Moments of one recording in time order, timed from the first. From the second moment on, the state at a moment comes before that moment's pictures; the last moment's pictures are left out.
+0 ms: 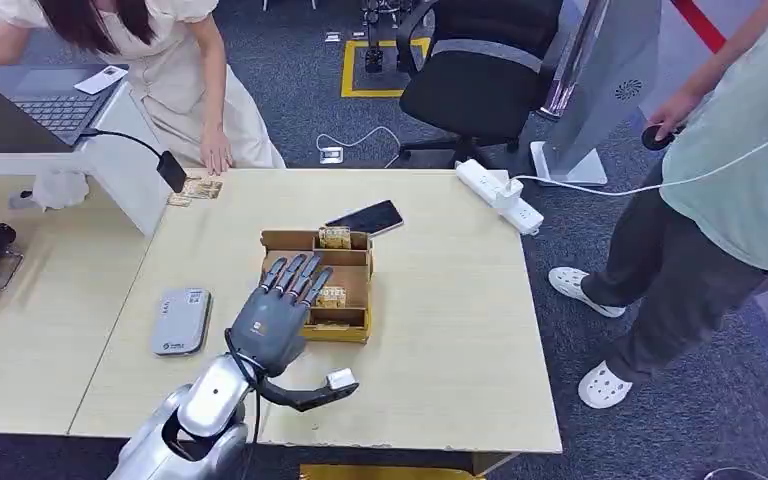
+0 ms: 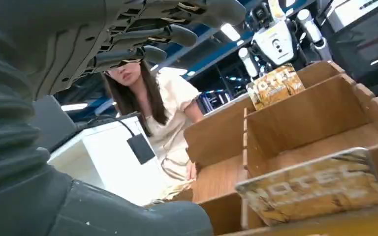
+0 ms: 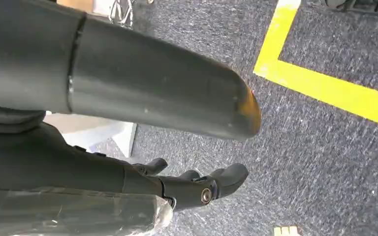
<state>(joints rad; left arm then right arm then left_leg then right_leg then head) -0.21 0.10 -0.62 -1.54 -1.55 0.02 0.06 -0.07 0.16 -0.86 -0.26 1.56 -0.17 -0.05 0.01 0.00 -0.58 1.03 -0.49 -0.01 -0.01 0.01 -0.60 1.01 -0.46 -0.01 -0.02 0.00</state>
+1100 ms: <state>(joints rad) -0.18 0.04 -0.57 -1.51 -1.57 0.02 0.04 -0.07 0.17 -0.87 -0.26 1.57 -0.17 -0.05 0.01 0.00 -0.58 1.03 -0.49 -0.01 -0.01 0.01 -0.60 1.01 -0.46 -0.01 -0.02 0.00</state>
